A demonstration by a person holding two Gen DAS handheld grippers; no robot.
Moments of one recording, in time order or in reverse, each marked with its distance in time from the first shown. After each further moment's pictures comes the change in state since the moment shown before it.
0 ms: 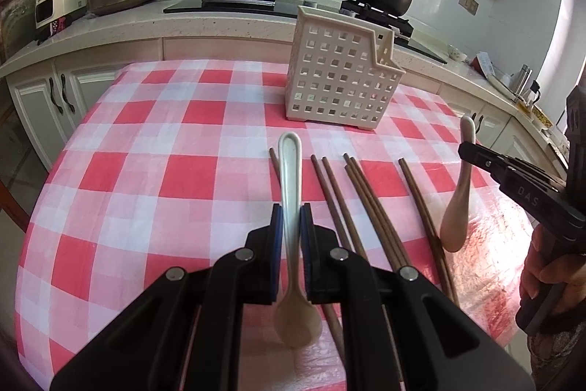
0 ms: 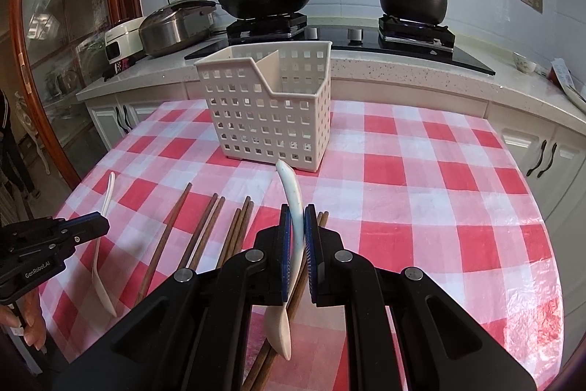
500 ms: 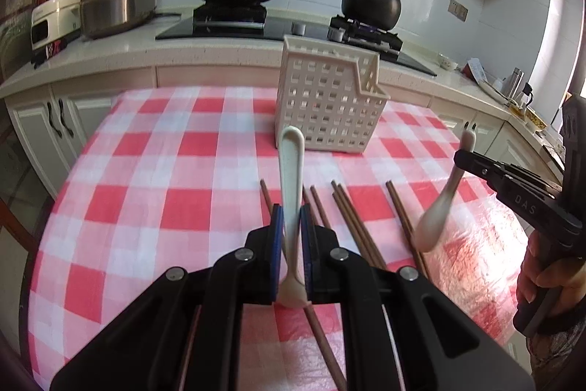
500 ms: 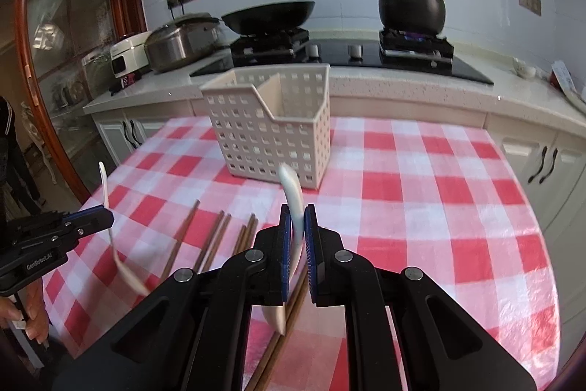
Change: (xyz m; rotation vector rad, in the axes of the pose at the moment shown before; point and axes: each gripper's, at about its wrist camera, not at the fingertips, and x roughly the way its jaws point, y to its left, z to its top) left arm -0.017 -0.013 0.023 0.041 -0.062 -0.004; right arm -0.017 -0.004 0.013 0.004 -0.050 0.028
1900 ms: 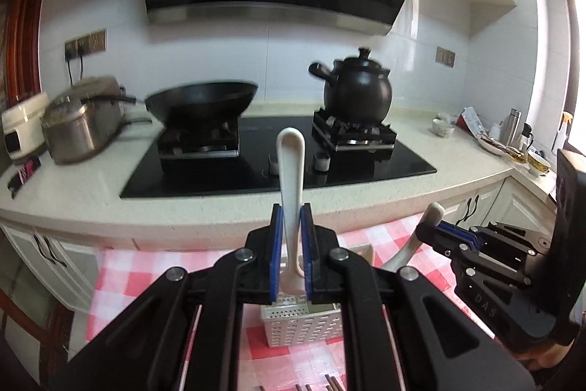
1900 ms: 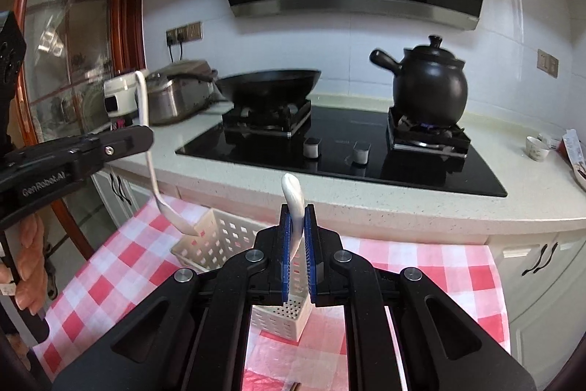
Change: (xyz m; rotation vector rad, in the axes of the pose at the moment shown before) left arm 0.042 -0.041 0.234 0.110 -0.196 -0.016; right arm 0.050 -0.007 0.165 -0.076 -0.116 -0.018
